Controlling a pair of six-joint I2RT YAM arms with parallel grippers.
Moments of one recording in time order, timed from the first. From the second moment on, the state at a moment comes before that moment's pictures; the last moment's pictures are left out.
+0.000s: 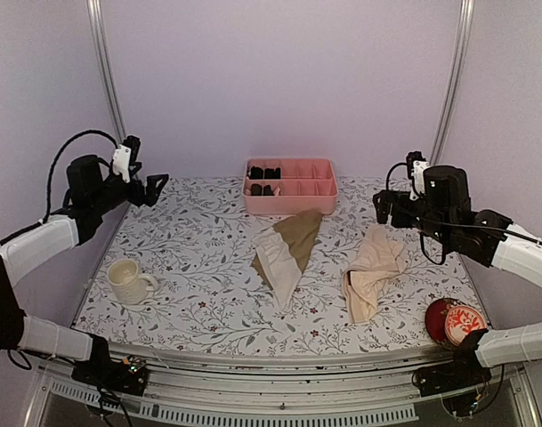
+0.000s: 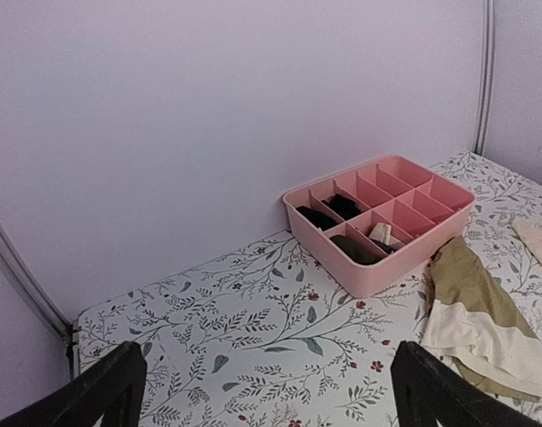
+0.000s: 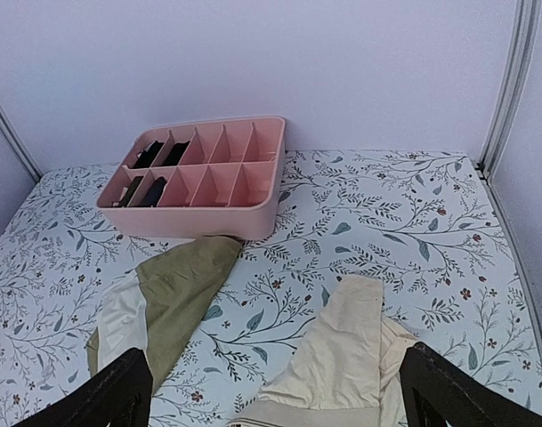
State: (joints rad) left arm -0.07 1.23 0.83 0.26 0.33 0.18; right arm 0.65 1.06 0.89 -0.25 0.43 0.33
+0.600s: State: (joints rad) left arm -0.19 1.50 0.86 0.21 0.64 0.17; right arm 0.69 1.08 0.85 -0.12 0.31 0.27
